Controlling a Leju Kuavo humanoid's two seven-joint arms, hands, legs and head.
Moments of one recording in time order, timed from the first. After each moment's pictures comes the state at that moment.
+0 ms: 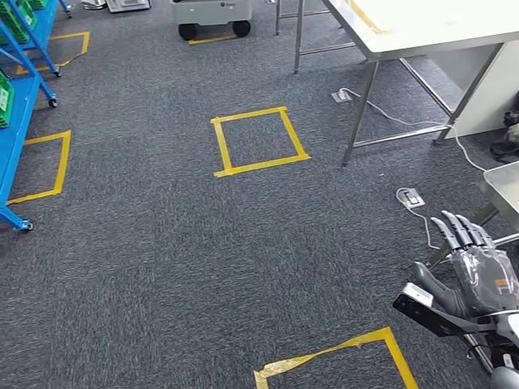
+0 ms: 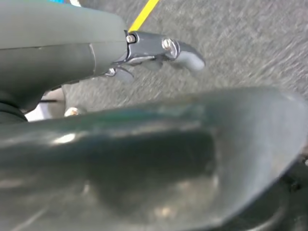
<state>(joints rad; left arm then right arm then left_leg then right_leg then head) 0.07 0.31 -1.34 -0.77 1.01 0.64 0.11 0.10 -0.57 0.15 -1.80 0.98 -0.03 0.12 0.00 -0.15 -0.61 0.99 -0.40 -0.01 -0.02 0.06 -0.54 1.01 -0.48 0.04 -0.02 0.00</state>
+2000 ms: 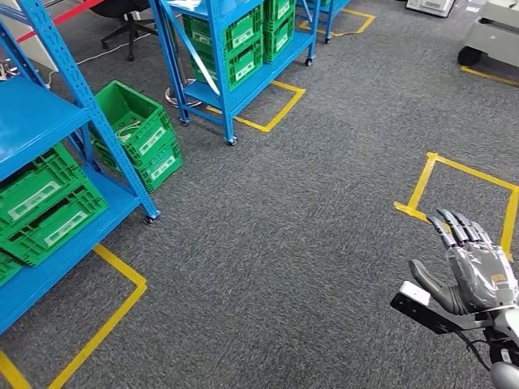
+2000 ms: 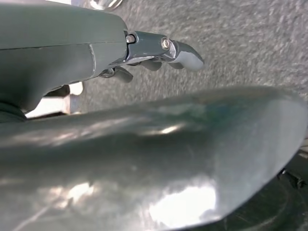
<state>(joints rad) 0.05 0.30 -1.40 -0.74 1.08 0.62 0.08 0.05 -0.59 0.20 -1.79 0.98 -0.04 0.12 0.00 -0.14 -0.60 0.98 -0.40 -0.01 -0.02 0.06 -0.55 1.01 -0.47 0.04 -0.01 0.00</state>
